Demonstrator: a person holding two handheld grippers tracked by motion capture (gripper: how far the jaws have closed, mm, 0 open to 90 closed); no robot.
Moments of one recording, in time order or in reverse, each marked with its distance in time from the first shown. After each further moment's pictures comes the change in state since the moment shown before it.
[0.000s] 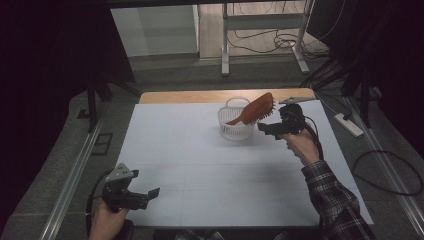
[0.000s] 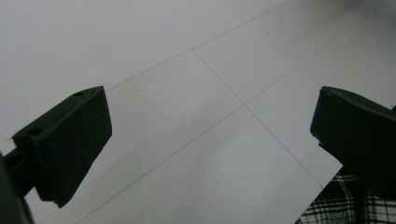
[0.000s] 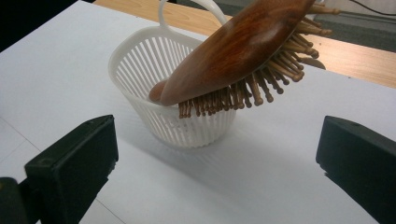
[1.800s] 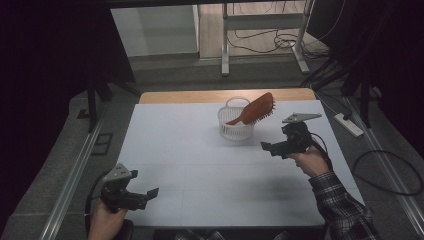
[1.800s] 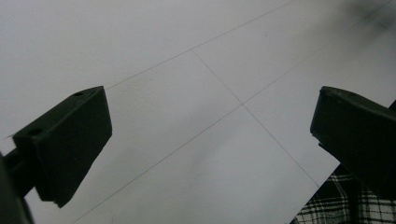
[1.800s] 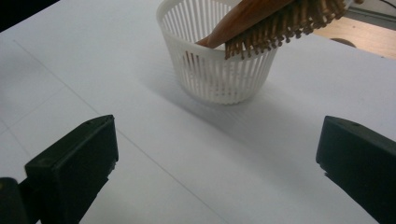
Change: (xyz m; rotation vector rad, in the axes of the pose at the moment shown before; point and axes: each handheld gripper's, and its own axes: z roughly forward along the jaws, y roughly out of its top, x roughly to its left) left arm 0.002 -0.001 -0.003 -0.006 -0.010 -0.011; right arm 0.018 -0.037 -0.031 0.035 0.079 -0.096
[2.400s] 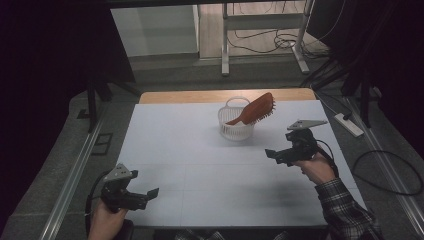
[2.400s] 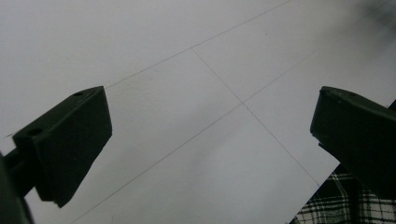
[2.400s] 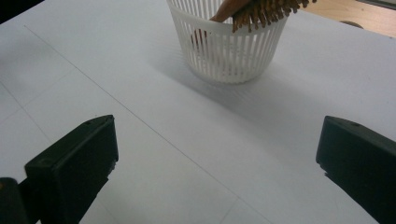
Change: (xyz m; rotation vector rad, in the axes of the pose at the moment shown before) left arm 0.000 0.000 0.001 0.005 0.002 0.001; right arm 0.001 -0.017 -0.014 0.024 0.015 0.005
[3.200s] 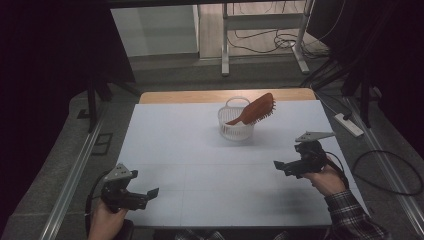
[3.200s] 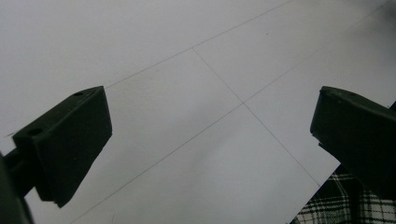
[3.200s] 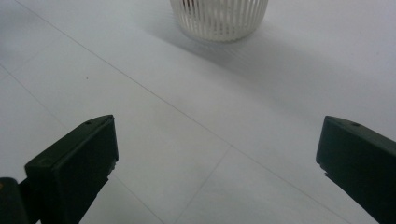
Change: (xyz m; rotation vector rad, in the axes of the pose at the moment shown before) left arm 0.000 0.000 0.000 0.001 0.003 -0.003; right arm -0.002 -0.033 -0.015 0.058 -0.030 0.012
